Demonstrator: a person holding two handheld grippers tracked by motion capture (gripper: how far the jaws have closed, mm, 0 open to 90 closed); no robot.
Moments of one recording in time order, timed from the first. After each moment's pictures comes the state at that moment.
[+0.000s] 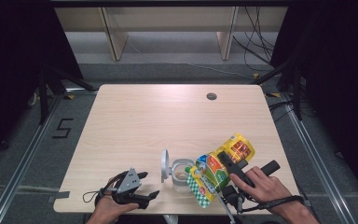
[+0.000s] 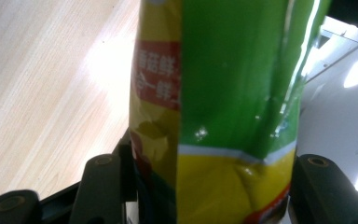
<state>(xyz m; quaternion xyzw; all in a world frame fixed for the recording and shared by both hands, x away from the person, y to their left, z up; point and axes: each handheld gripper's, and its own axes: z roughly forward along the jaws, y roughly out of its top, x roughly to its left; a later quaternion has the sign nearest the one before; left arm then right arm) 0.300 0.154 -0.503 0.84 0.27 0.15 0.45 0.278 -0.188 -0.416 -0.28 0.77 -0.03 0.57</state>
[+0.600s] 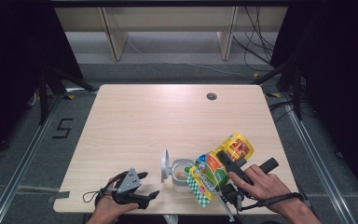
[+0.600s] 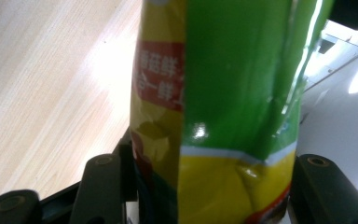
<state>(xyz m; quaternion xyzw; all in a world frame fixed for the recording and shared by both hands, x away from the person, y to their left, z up) 0.299 0.153 -0.503 0.84 0.27 0.14 0.45 0.284 -0.185 -0.410 -0.32 0.76 -0.05 0.56</state>
